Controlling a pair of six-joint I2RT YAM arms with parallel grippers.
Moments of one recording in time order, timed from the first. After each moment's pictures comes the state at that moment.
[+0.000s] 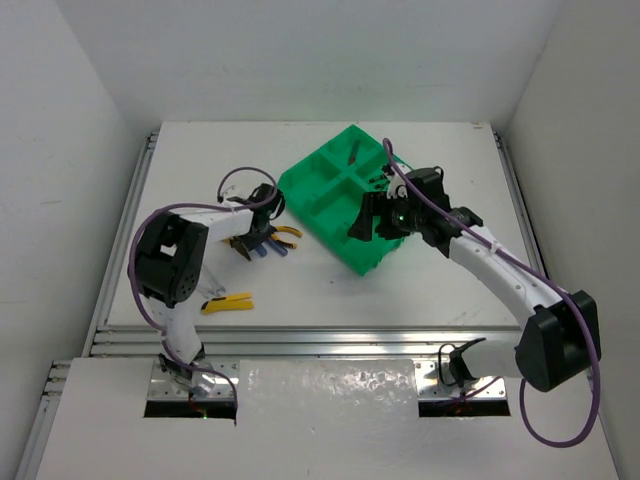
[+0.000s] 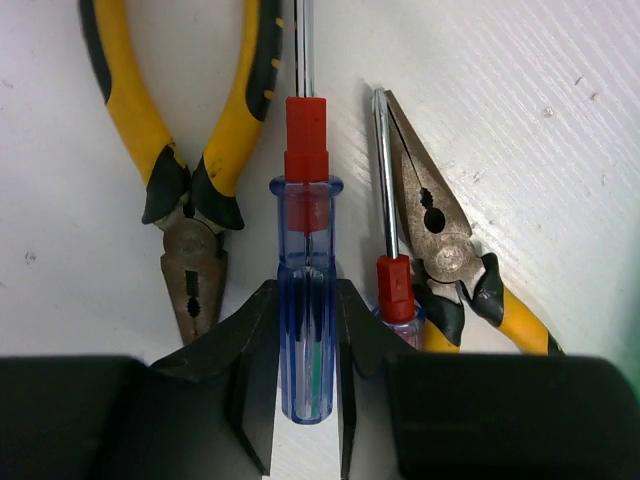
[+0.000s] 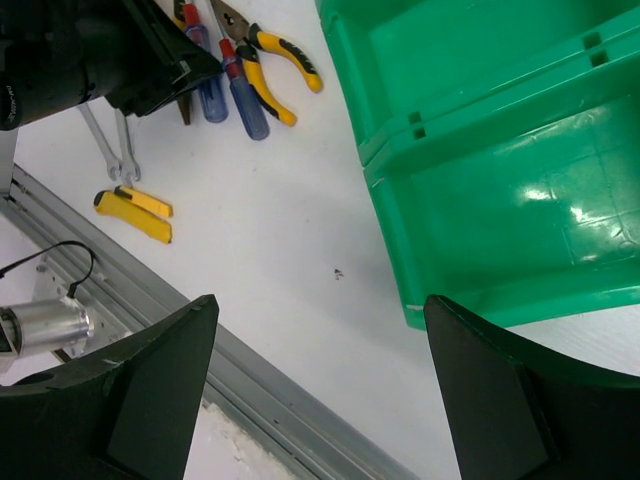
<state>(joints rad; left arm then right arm) -0.37 1.87 1.14 -0.54 -0.50 -1.10 0.41 1.33 0.98 -0.35 -0.35 0.35</state>
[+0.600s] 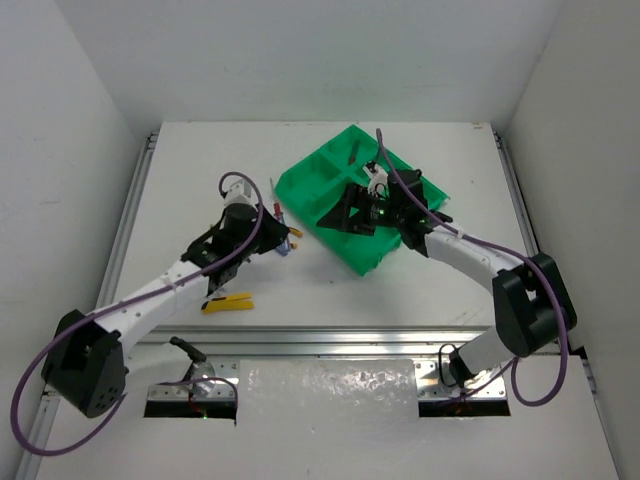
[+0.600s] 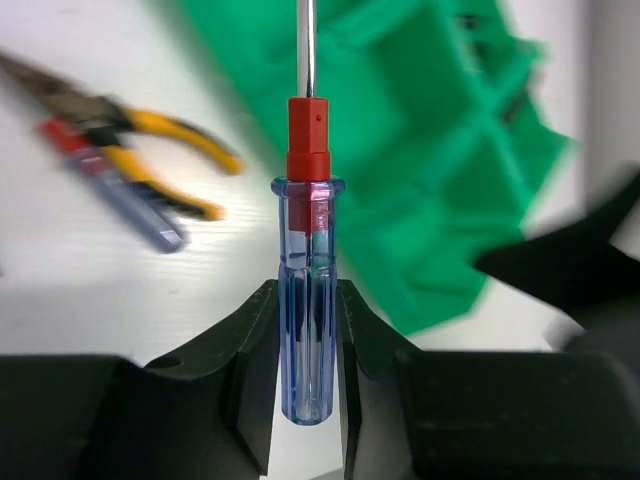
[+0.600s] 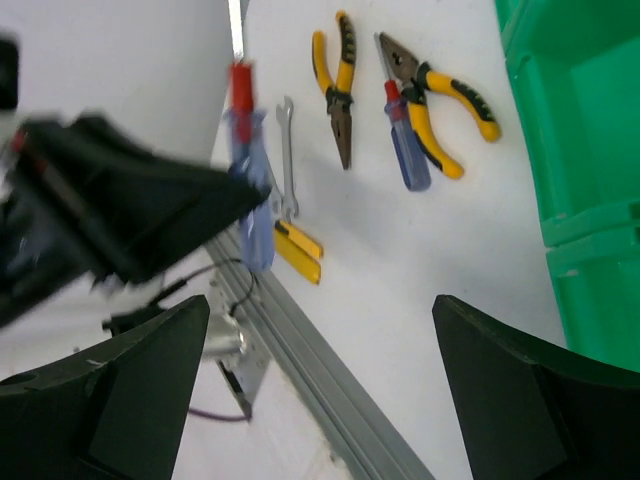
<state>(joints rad) -0.50 1.20 0.75 -0.13 -0.21 -0.84 0.45 1.51 0.90 0.12 -0.61 0.68</state>
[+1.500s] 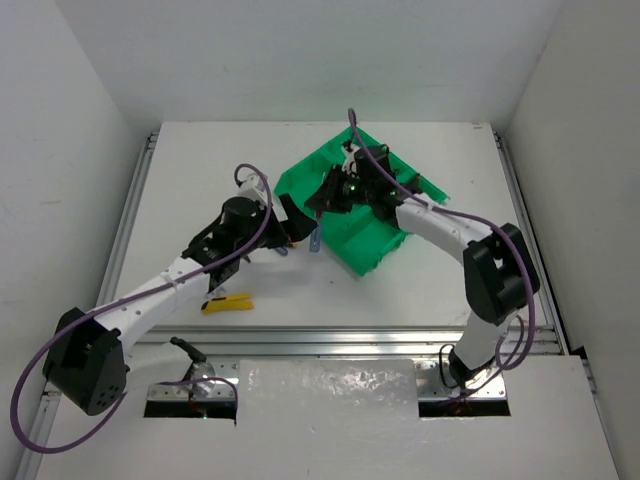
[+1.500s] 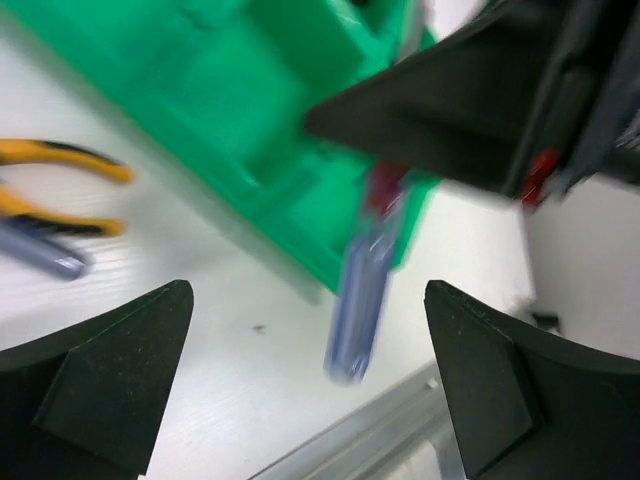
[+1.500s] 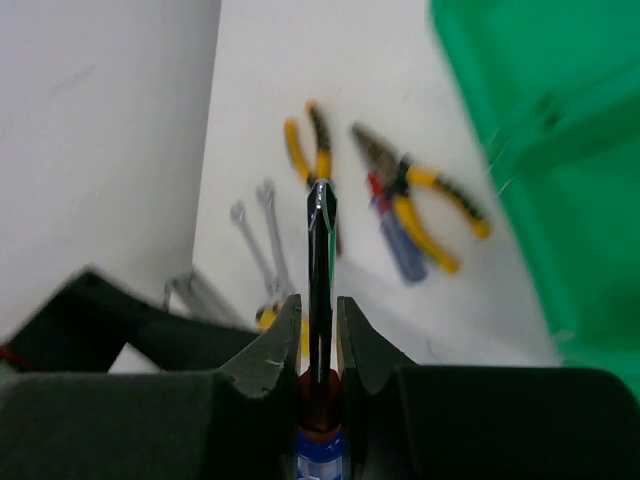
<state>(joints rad) -0.52 1.17 0.73 0.04 0.09 -0.74 0.53 1.75 1.23 0.00 -0.43 0.79</state>
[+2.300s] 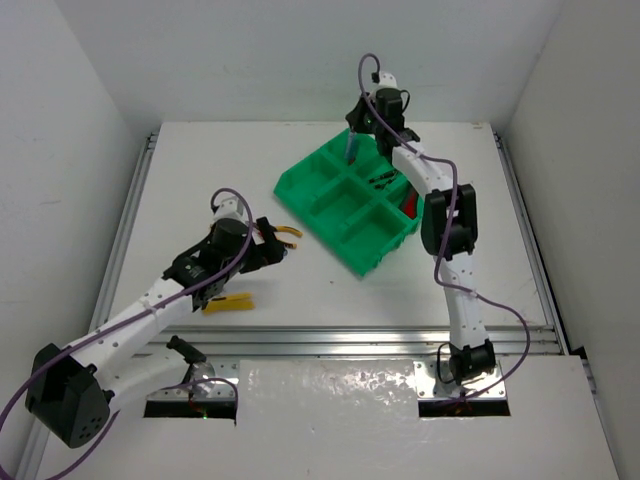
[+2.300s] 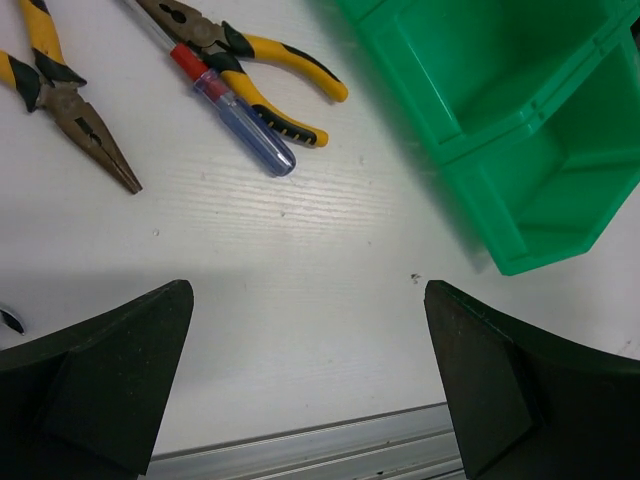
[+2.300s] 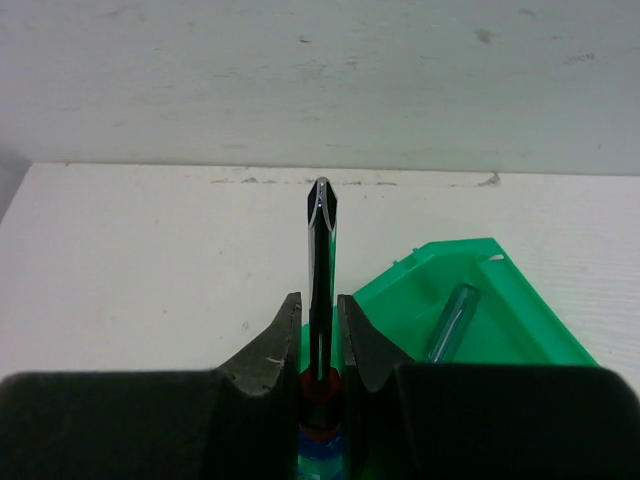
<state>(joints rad) -0.52 0.98 0.66 -0.35 -0.20 -0.71 0.26 2.49 2.22 0.00 -0.10 0.35</state>
